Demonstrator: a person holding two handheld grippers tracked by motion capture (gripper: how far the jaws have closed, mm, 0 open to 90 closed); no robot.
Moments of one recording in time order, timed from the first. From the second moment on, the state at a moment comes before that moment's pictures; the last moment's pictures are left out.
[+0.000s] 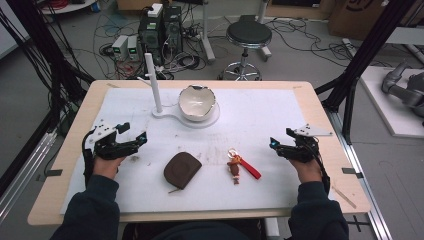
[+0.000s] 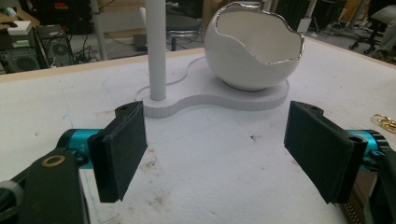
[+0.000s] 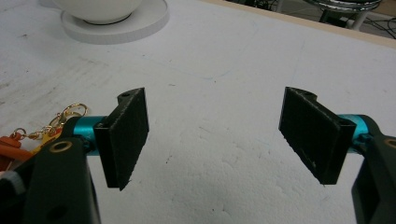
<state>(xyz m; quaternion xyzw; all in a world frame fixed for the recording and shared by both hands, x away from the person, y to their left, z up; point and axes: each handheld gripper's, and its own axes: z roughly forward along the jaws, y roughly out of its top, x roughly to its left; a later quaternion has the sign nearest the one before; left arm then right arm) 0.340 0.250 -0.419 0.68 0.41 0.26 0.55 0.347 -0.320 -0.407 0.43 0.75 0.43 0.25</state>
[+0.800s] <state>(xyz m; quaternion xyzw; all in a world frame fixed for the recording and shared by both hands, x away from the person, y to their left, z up) 0.346 0.242 -0.419 0.68 0.41 0.26 0.55 0.331 -0.299 -0.406 0.39 0.78 0.43 0.21</state>
